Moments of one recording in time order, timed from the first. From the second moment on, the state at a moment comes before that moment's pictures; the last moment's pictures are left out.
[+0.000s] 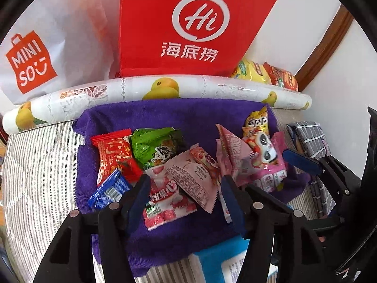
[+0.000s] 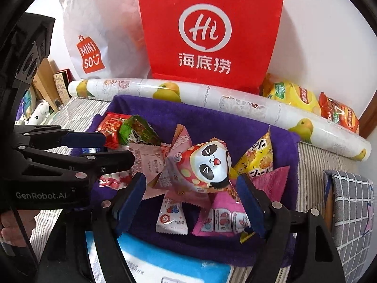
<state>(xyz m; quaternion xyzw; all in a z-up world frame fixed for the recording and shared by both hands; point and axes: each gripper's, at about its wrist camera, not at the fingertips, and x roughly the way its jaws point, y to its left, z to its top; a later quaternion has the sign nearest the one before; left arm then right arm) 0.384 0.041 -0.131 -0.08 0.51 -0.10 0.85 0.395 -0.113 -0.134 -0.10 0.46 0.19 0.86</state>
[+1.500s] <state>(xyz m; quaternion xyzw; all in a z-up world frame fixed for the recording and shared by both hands) 0.116 0.001 0.000 -0.05 0.35 -0.03 0.93 0.144 -0.200 0.000 -0.01 0.38 0.07 0.92</state>
